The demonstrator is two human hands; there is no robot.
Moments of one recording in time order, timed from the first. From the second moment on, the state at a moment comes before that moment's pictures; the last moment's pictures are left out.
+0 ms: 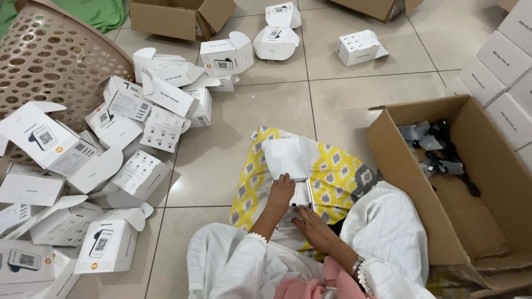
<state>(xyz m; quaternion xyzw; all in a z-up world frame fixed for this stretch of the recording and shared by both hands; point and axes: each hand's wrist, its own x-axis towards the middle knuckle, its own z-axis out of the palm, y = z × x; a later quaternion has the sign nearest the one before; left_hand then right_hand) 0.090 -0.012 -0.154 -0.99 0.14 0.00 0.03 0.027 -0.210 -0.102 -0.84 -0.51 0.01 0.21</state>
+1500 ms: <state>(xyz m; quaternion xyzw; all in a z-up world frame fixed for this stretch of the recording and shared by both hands) 0.003 -0.031 -0.184 -0.98 0.14 0.07 -0.10 0.013 -0.240 -0.109 -0.86 -0.46 -0.09 0.19</state>
